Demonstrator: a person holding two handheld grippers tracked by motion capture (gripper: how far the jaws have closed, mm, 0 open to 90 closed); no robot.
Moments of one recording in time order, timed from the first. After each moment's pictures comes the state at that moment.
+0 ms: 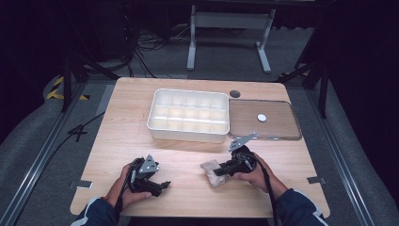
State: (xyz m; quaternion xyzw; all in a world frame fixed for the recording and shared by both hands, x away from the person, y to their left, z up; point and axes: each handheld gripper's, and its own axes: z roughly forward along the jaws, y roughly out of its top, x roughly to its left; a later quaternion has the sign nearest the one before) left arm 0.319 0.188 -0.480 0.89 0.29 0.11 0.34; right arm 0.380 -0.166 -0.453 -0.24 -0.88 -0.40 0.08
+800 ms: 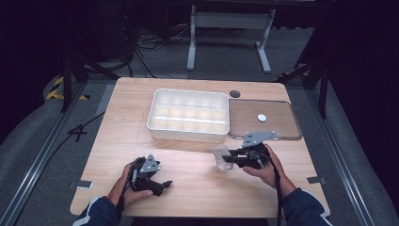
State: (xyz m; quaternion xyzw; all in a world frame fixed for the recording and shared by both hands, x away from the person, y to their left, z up) left arm 0.323 0.184 -0.483 0.88 0.28 0.11 0.35; right arm 0.372 -0.192 -0.418 -0.22 -0.87 -0.44 -0.06
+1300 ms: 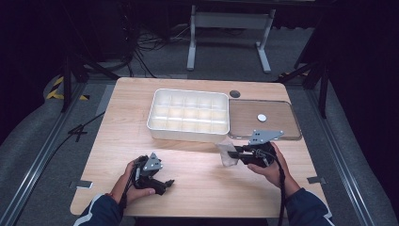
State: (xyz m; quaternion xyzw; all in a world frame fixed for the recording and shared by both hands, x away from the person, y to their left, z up) left arm 0.329 0.177 -0.484 0.89 0.29 0.11 0.35; right arm 0.372 -0.206 -0.411 -0.24 -0.86 -0.45 -0.09
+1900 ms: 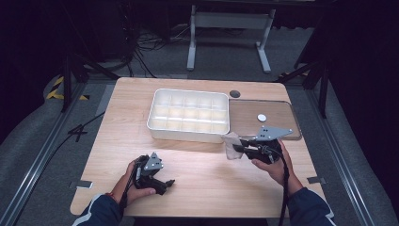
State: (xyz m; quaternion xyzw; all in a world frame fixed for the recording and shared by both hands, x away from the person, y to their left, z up) left arm 0.329 0.177 -0.484 0.89 0.29 0.11 0.35; right arm 0.375 -0.219 -0.401 -0.25 -0.83 -0.47 -0.13
